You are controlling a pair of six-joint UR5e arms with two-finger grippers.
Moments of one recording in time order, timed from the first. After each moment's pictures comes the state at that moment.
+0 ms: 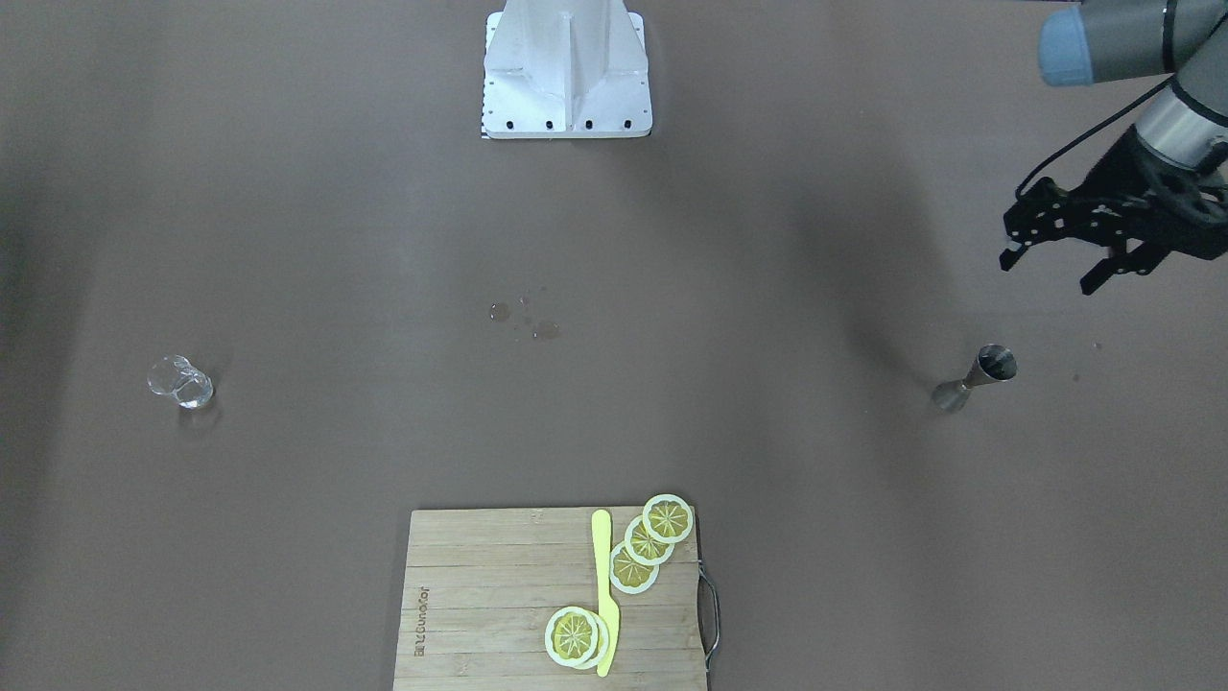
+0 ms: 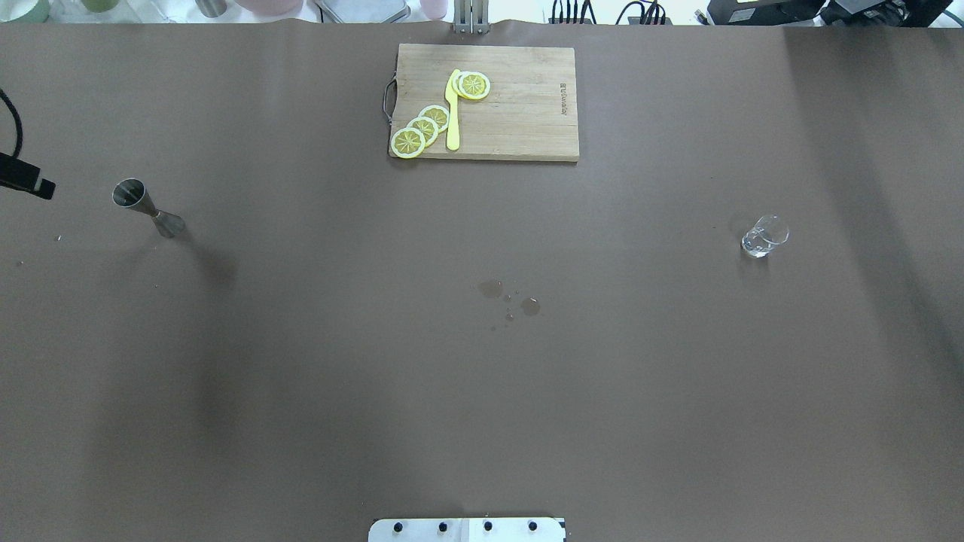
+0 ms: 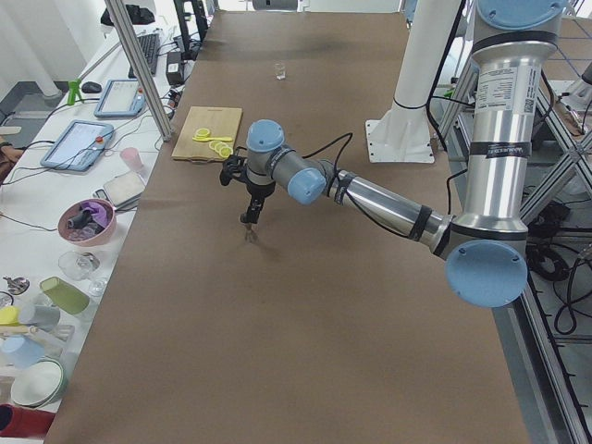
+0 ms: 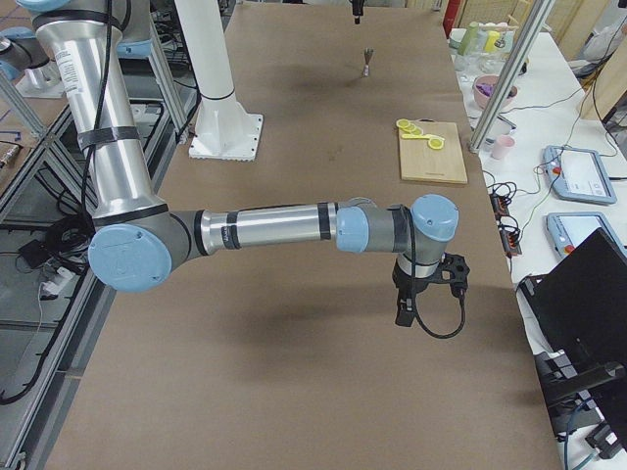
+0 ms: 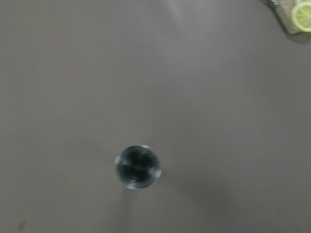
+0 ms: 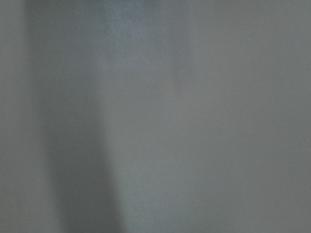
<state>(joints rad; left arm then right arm) -1.25 -1.60 -1.92 -1.73 -2.32 -0.50 1.55 -1.34 1.49 -1.68 2.26 0.14</state>
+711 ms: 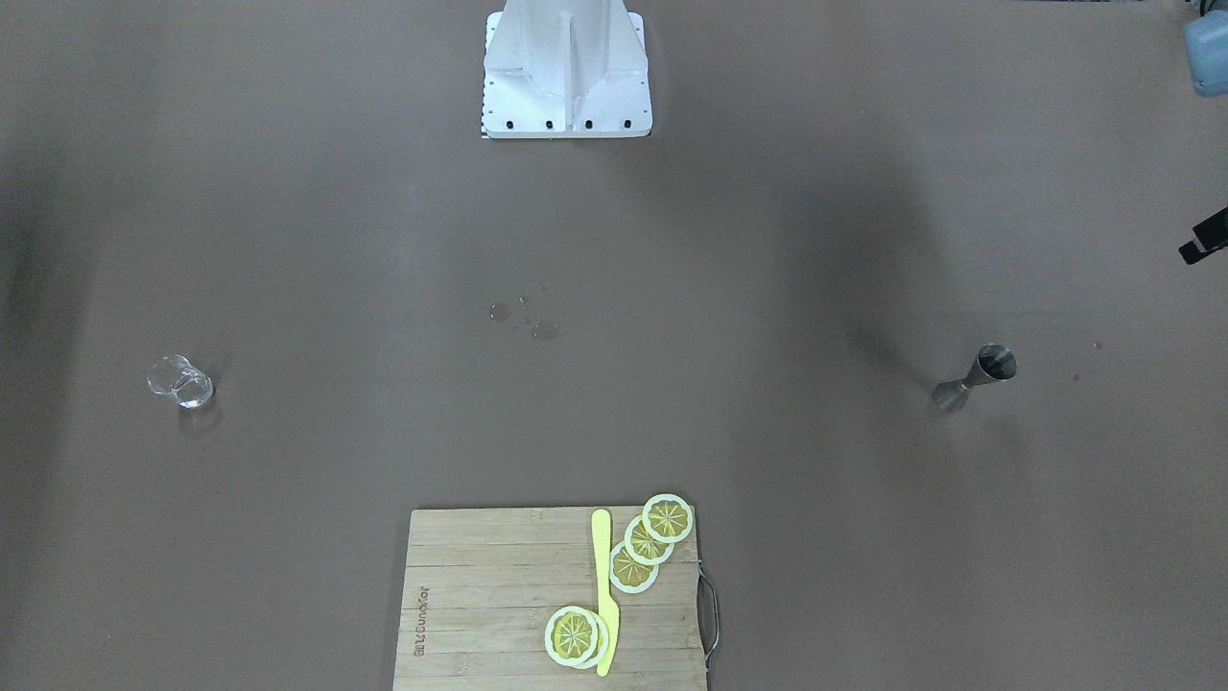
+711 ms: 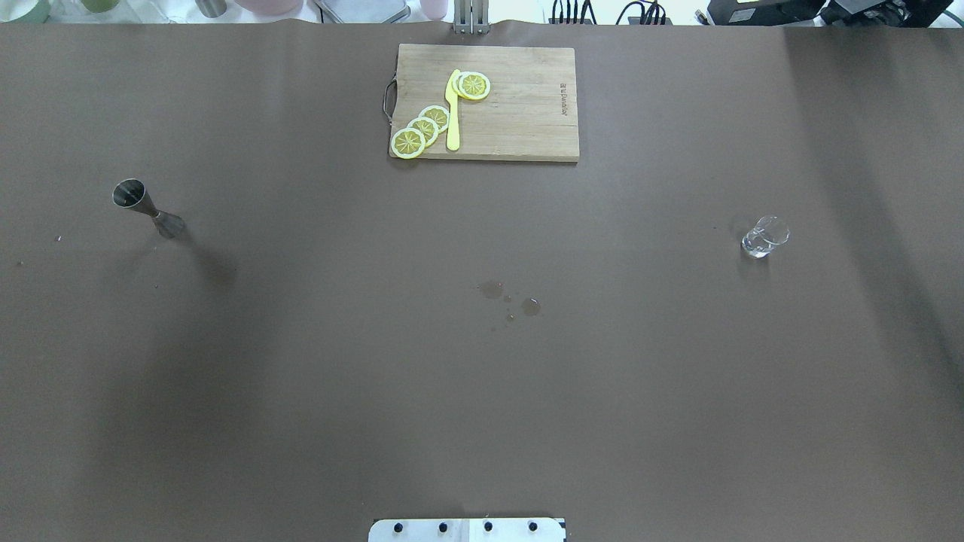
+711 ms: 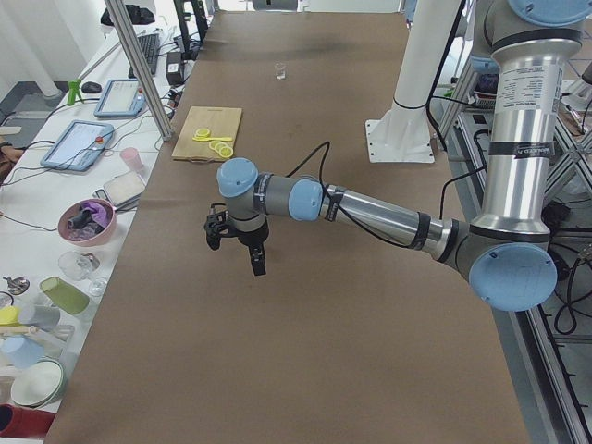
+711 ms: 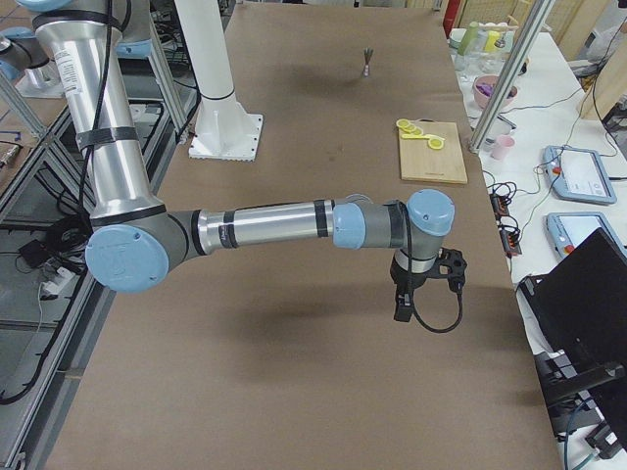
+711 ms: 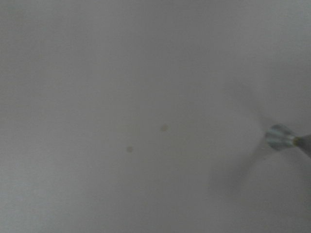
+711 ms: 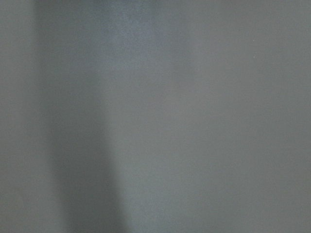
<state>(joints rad) -1.44 -1.60 -1.78 -1.40 -2.34 -0.30 1.55 -1.35 1.51 -1.68 2.27 0.14</state>
